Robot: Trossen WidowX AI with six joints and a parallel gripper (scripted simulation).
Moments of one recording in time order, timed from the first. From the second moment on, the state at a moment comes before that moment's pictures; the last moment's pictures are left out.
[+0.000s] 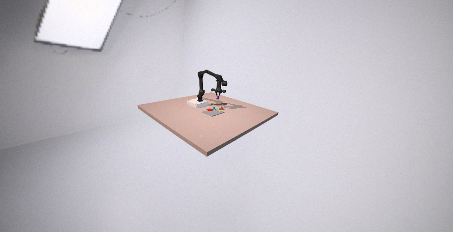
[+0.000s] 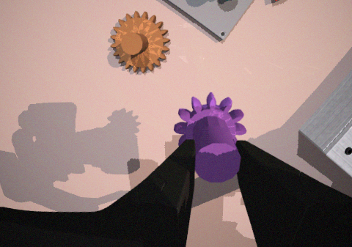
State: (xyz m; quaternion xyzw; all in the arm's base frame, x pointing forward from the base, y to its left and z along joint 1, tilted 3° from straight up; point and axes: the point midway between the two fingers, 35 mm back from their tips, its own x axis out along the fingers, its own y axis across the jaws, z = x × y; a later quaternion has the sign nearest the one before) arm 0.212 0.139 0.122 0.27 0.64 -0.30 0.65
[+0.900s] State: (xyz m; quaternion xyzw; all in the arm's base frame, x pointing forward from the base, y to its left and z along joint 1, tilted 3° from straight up) arm 0.237 0.122 0.127 0.28 0.63 -0.30 0.66
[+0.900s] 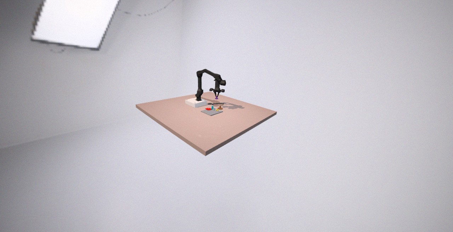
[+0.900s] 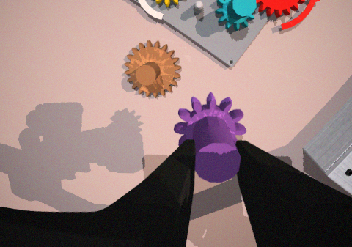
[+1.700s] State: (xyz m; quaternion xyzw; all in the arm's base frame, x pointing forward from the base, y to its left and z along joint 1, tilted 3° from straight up) arm 0.280 0.085 0.087 0.28 0.63 -0.29 0.66
